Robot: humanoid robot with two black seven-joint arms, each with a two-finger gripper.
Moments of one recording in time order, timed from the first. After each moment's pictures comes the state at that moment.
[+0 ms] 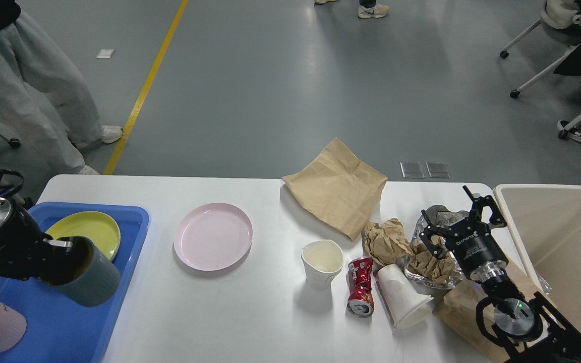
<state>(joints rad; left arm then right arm) -1.92 0.62 1.47 -1.37 0.27 -0.68 -0.16 0.24 -0.15 1.33 0.76 -0.33 0.51 0.16</state>
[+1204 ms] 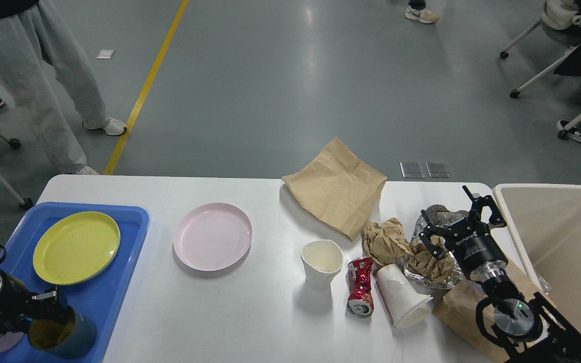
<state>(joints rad) -1.28 0.79 1.00 -1.05 0.43 -0.52 -0.07 0.24 -0.15 1.33 0.76 -0.33 0.51 0.16</state>
